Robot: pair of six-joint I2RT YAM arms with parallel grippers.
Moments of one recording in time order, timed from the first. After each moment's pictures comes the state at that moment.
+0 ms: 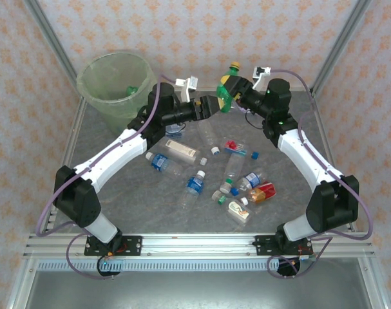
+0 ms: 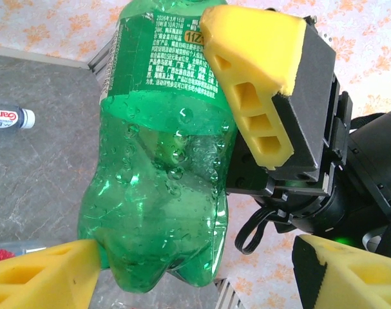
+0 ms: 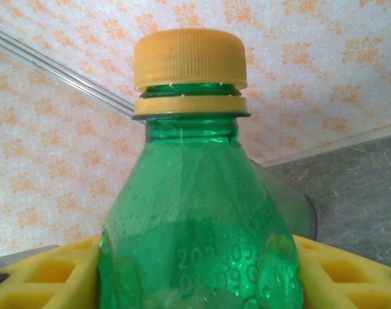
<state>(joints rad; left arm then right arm) -0.52 1.59 1.41 0.04 0.55 -0.83 0.28 1.47 1.25 0.21 -0.53 0.97</state>
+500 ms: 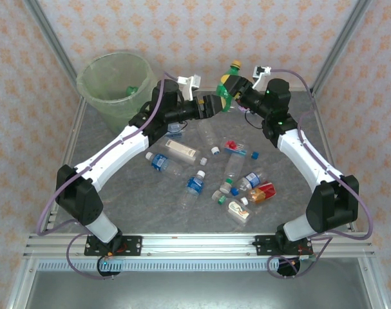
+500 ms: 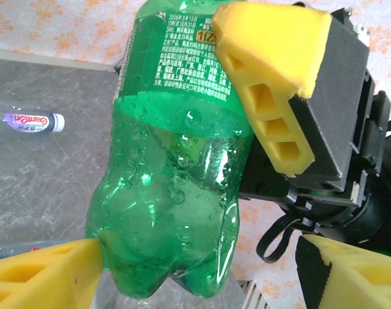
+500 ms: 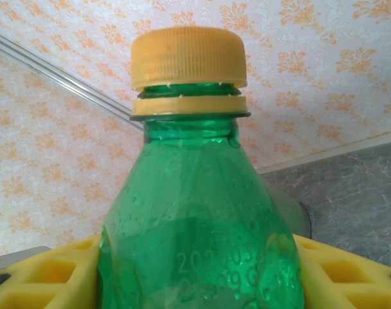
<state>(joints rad) -0.54 1.62 1.49 -0.11 0.46 -0.74 0.29 1.47 1.25 0.21 -0.50 0.95</state>
